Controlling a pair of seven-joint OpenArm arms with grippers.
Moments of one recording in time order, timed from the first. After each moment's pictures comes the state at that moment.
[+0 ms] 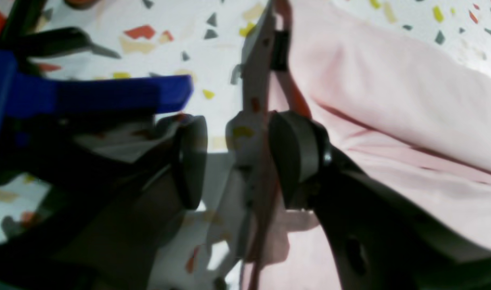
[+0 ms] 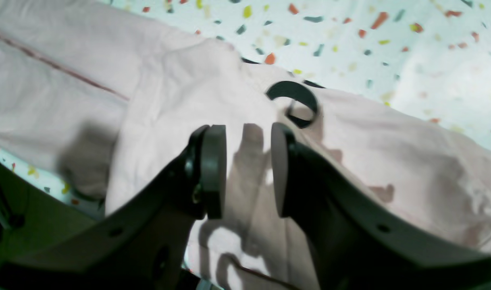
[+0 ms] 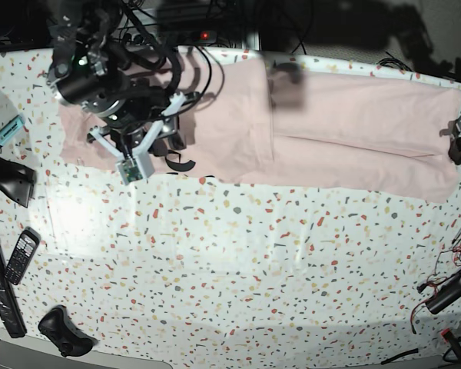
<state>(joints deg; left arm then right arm) 2.2 -32.9 -23.8 58.9 -34.4 -35.4 27.0 -15.2 5.7 3.4 124.8 19.5 23.0 -64.5</state>
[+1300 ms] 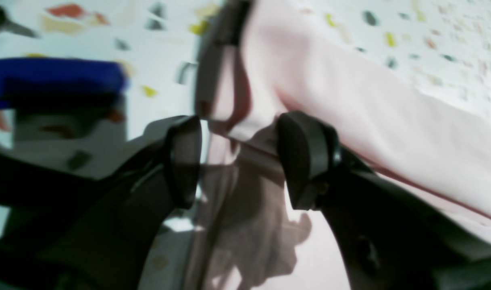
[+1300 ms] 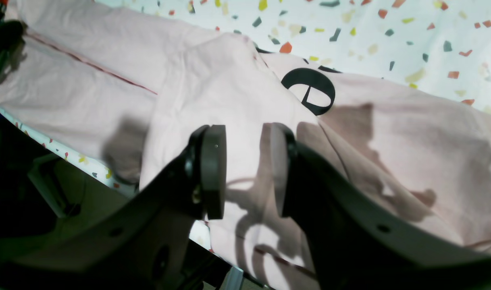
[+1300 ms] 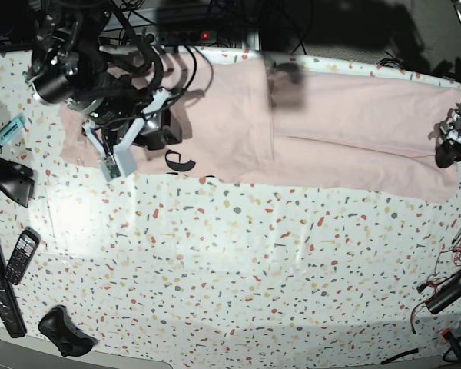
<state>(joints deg) 1.9 -28.1 -25.4 57.3 -35.9 -34.9 23.7 -15.2 5.5 11.8 124.8 32.3 26.3 -70.5</state>
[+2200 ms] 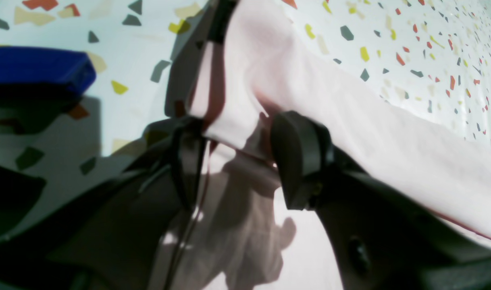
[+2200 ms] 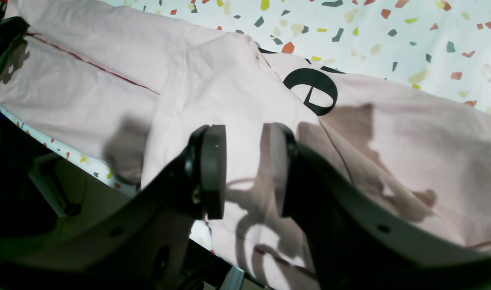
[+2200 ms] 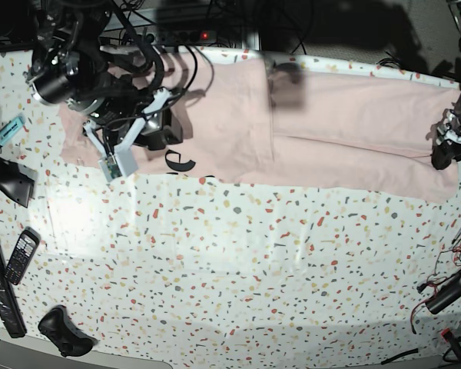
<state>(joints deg) 1.6 -26.6 -25.6 55.3 -39.5 -41.2 27.2 -15.2 5.5 11.8 124.9 32.3 26.3 -70.5</state>
